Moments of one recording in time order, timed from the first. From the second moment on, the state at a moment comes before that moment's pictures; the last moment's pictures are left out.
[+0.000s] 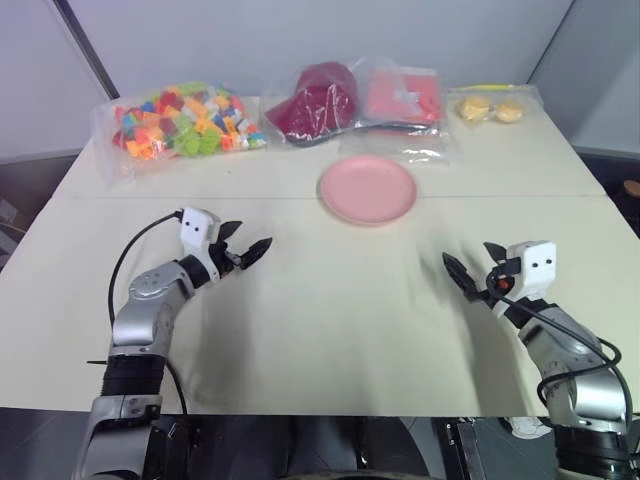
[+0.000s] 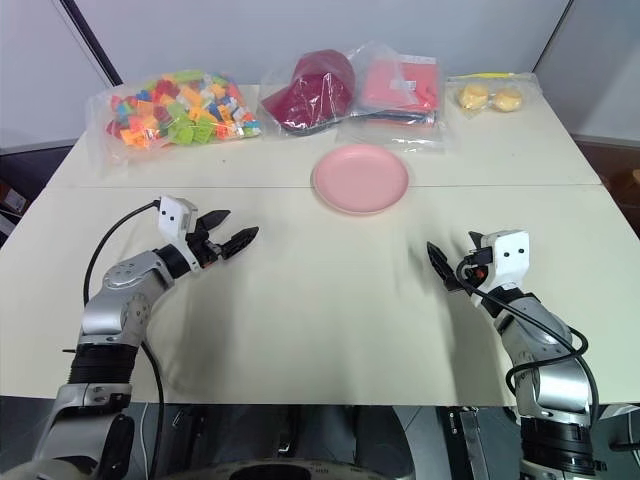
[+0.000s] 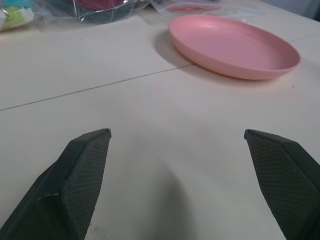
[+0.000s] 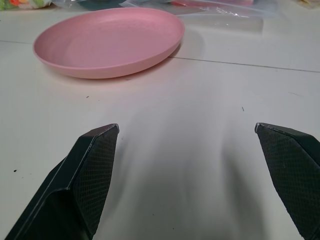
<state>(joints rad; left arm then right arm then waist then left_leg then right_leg) -0.36 0.39 0.13 0.16 -0.34 0.31 -0.72 -0.01 -0.45 -0.30 -0.17 0.37 0.32 0.47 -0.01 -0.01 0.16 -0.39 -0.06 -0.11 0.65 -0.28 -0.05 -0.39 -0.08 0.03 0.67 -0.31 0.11</state>
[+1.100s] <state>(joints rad) -0.56 0.60 0.06 -0.02 -0.57 0.58 -1.04 -0.04 -0.44 -0.30 -0.28 0.32 0.33 0.35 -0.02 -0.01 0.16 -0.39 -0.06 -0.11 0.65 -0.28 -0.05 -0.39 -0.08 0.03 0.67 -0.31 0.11</state>
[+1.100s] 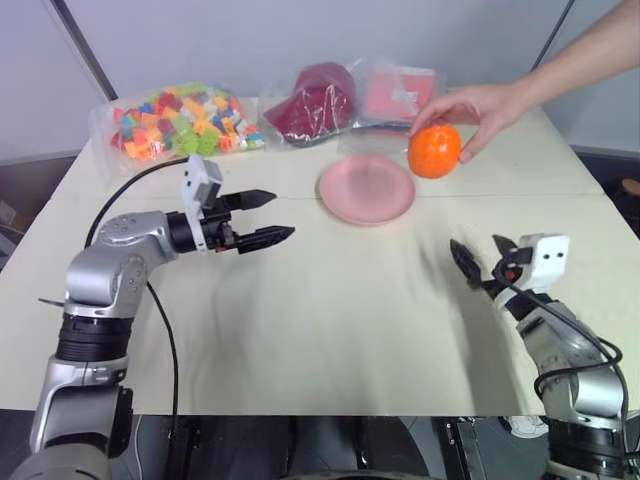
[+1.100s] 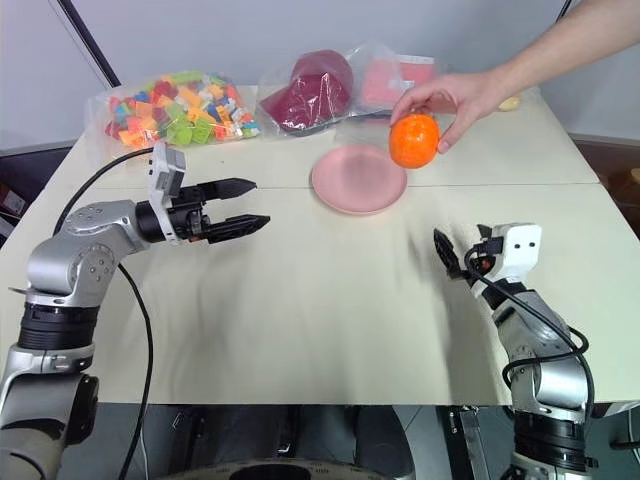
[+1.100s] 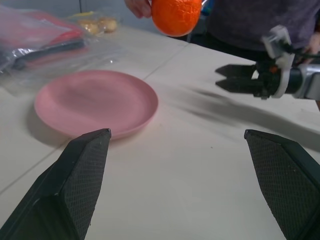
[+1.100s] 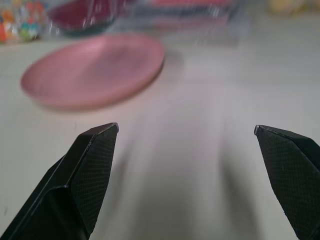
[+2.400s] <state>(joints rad) -0.55 0.61 0.03 0.05 -0.56 0.62 -1.11 -0.33 -0.79 0.08 0.00 -0.90 -0.20 -0.03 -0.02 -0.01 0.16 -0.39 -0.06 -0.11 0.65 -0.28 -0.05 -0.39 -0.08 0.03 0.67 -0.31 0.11</state>
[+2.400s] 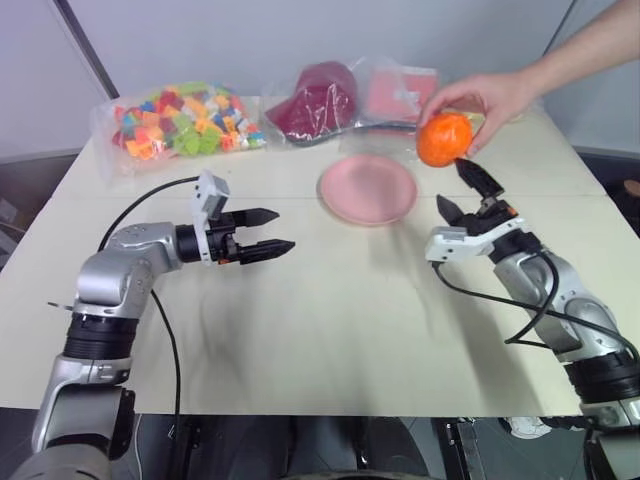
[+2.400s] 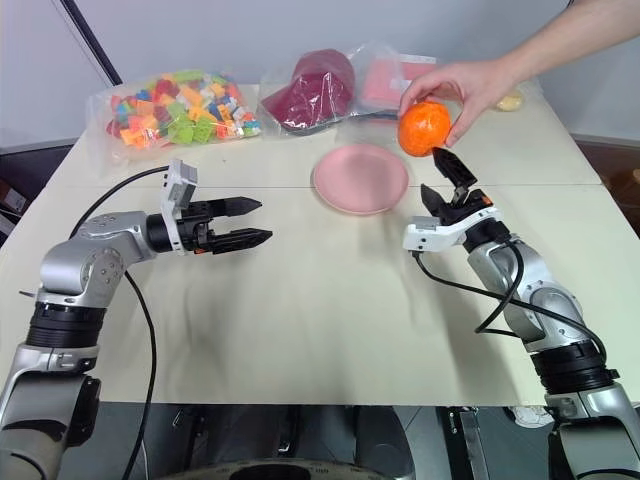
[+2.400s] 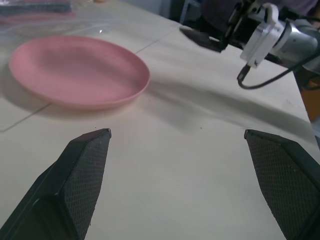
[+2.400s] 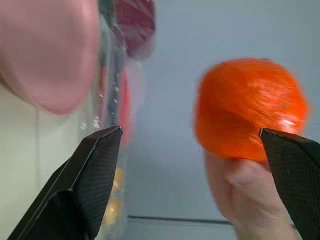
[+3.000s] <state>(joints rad) -0.54 0.61 0.03 0.02 -0.58 0.63 -1.11 -0.38 -0.77 0.08 0.05 -0.90 -0.19 -0.07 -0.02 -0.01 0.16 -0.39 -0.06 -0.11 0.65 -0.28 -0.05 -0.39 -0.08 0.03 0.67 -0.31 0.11</state>
